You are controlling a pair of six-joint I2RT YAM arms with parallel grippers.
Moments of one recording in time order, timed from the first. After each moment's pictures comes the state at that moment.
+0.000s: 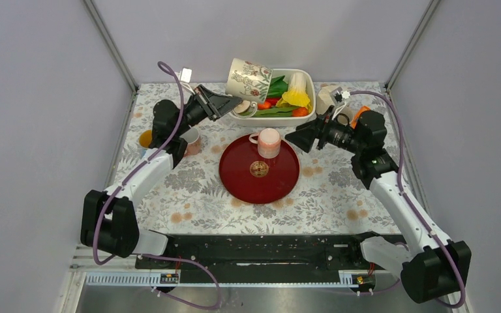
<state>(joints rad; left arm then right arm) -0.28 1.37 0.98 0.62 0.66 -1.06 0.26 1.05 0.93 0.04 -0.77 0.43</state>
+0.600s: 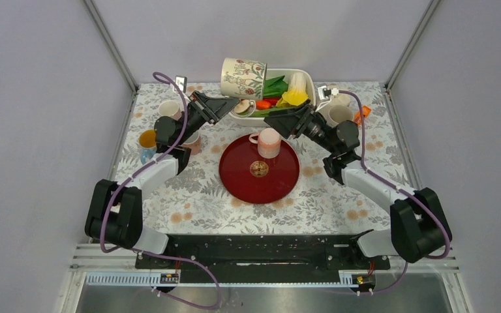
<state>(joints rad) -0.28 1.42 0.83 1.10 0.61 -1.28 0.43 1.34 0.79 0.99 -0.58 0.96</state>
